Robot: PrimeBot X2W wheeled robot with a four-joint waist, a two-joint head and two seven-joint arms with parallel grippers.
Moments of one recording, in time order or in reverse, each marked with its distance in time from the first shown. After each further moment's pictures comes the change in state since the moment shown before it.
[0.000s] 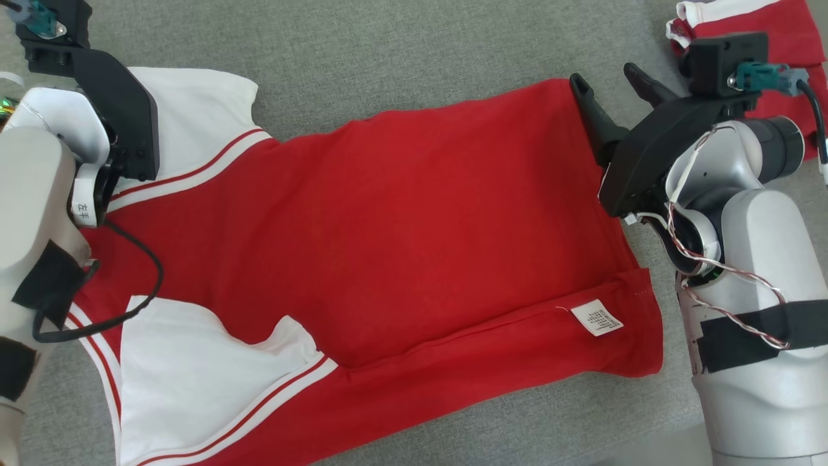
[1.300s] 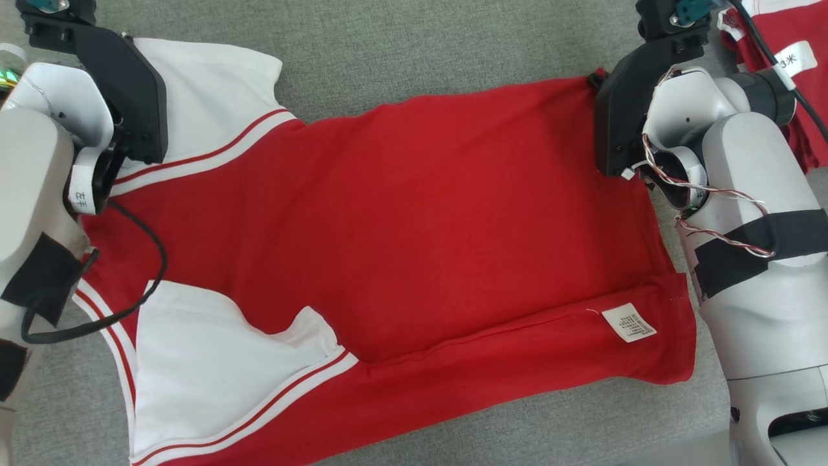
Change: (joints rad) left arm -0.009 0.026 -0.014 -0.125 -0.027 -0.008 -0.002; right arm -0.251 -0.066 0.126 0.355 -0.042 0.000 0.185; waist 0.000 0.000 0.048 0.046
